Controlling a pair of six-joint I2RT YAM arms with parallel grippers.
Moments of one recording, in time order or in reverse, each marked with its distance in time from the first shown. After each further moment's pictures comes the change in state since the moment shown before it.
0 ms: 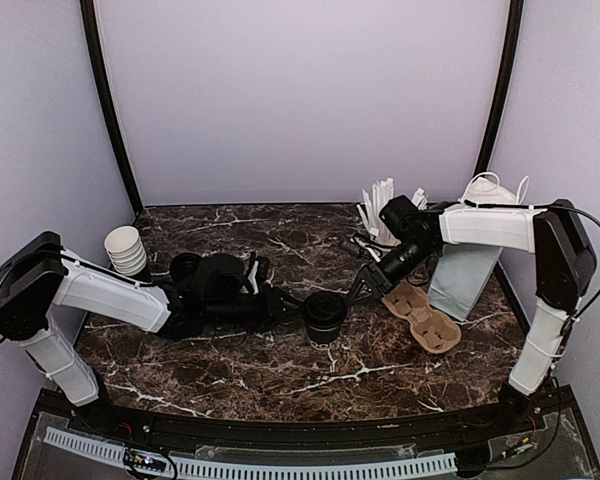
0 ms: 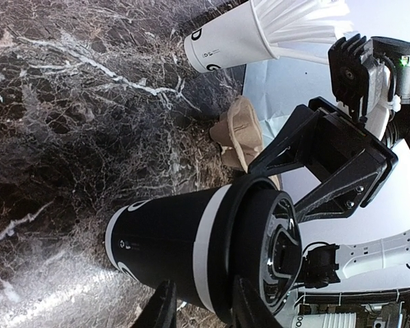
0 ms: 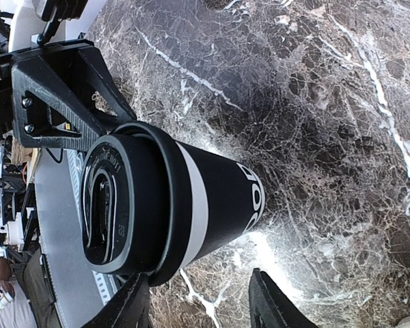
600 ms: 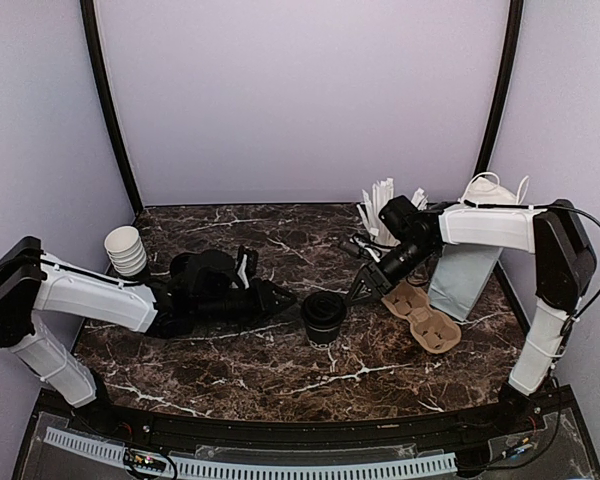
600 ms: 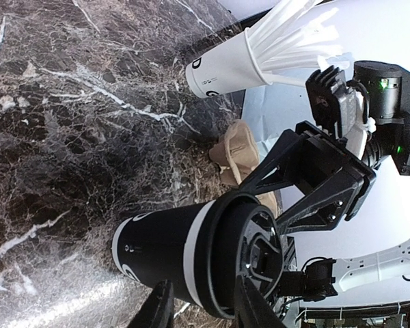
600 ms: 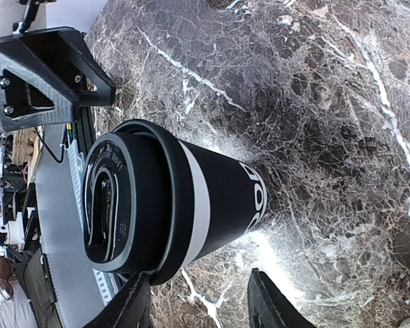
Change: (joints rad) left arm -0.001 -0.089 -0.021 -0.060 -0.085 -0.002; right arm 0.001 0.000 0.000 0.001 -0.002 0.003
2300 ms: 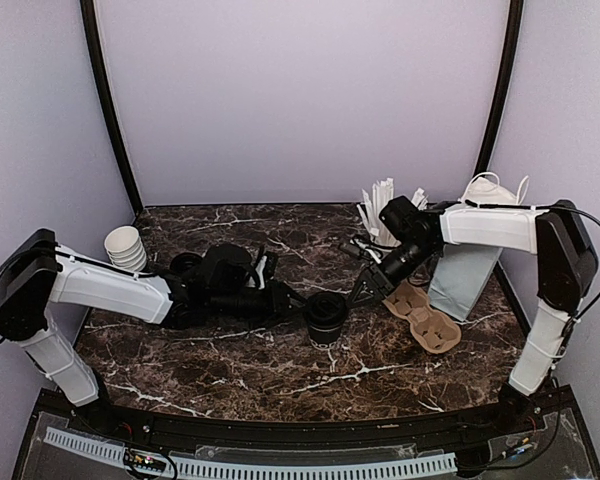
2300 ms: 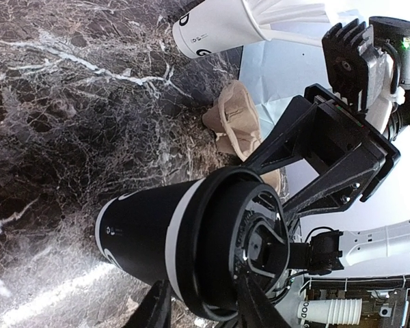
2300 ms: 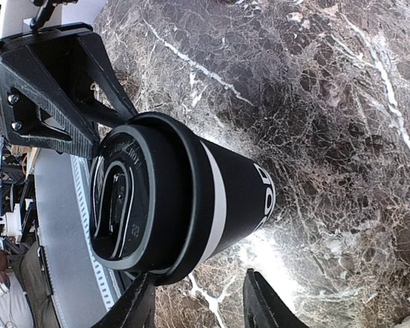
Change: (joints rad) left arm -0.001 0.080 0.113 -0.090 0.130 0.058; right arm 0.004 -0.014 -0.002 -0.029 -0.002 -0.039
